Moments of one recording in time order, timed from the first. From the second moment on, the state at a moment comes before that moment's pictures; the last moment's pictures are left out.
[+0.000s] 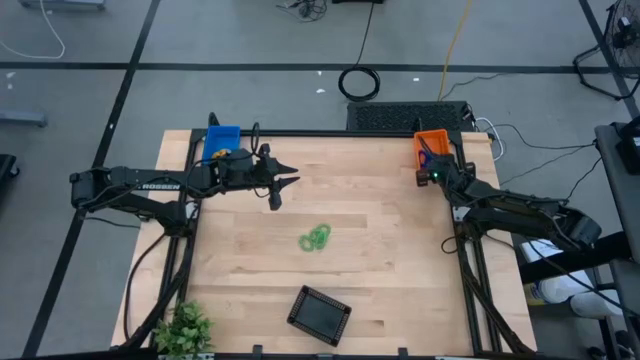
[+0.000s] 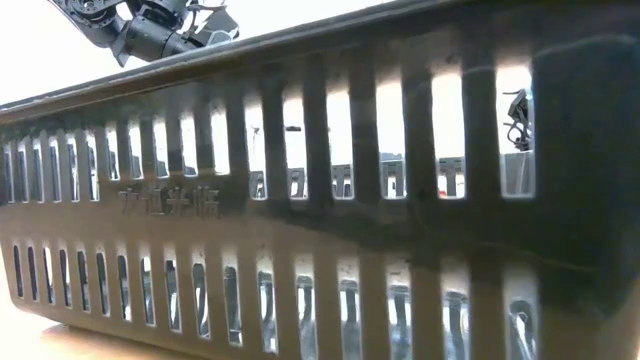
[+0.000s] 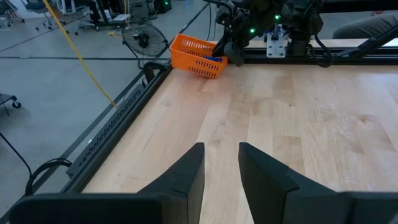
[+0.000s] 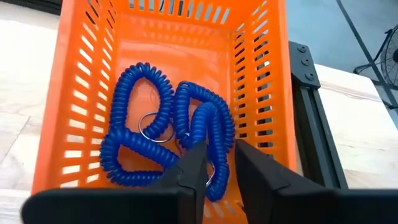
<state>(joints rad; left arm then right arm) 0.27 1.18 0.63 0.24 0.00 0.13 -0.77 0.89 0.16 -0.10 0.68 0.36</state>
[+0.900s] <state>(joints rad) 0.27 1.18 0.63 0.24 0.00 0.11 -0.44 0.74 0.16 0.59 -0.23 0.36</state>
